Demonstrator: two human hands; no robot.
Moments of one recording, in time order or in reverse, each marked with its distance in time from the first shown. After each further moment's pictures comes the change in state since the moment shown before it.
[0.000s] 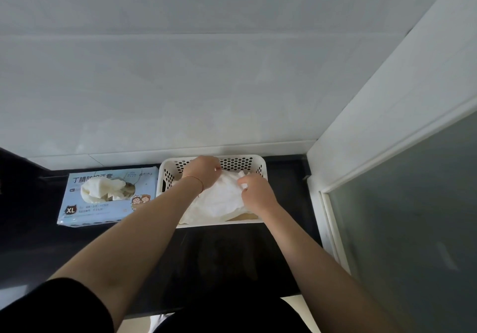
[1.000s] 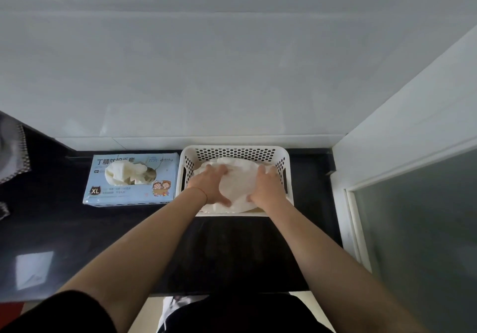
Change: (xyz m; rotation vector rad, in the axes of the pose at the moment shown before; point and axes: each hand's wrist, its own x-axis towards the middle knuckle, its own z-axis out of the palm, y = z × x) left_hand -0.032 -0.052 0.034 0.060 -0.240 -0.010; right_hand 0.021 -0.011 0.036 -0.362 -0.084 0.127
